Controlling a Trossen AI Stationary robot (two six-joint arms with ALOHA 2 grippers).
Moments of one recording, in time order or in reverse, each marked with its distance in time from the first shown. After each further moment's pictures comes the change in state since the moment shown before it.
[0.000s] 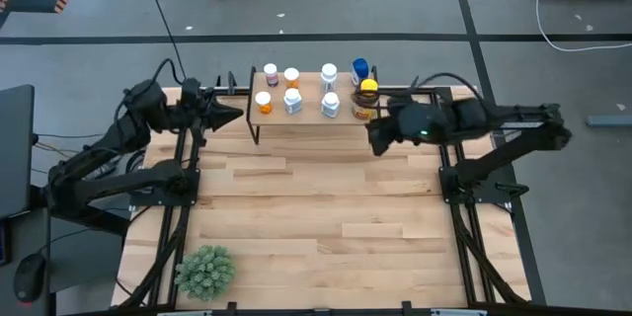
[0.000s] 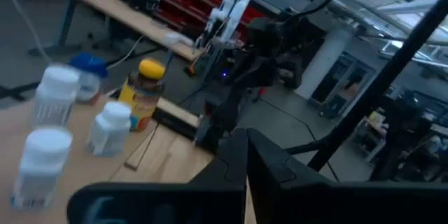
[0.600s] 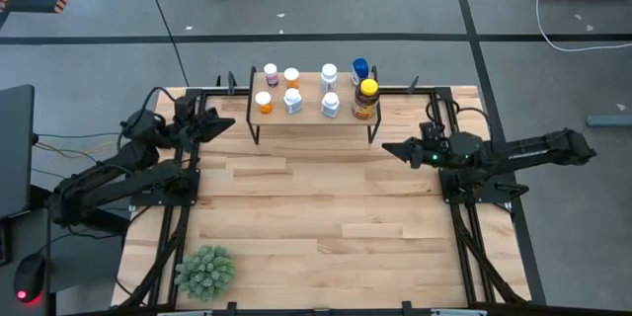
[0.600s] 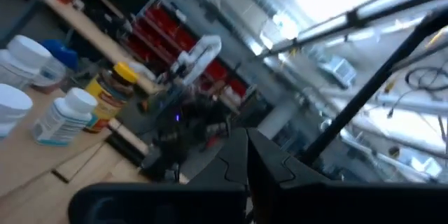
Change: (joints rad) left arm -0.012 -0.244 -0.389 0.417 -0.055 -0.393; right arm -0.030 -0.709 -1.158 1.126 -0.191 0.157
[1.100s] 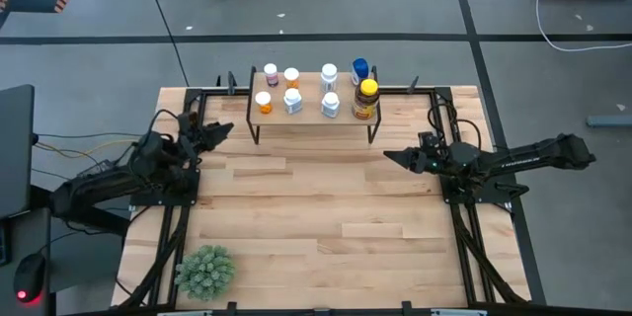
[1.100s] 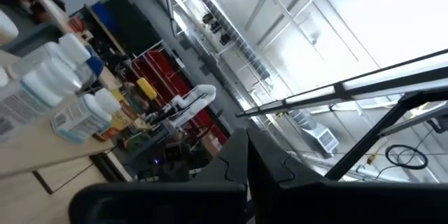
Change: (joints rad) left arm -0.150 -0.157 -0.351 0.333 -0.328 -0.154; right arm -0.034 -0.062 -0.295 0.336 -0.066 0.076
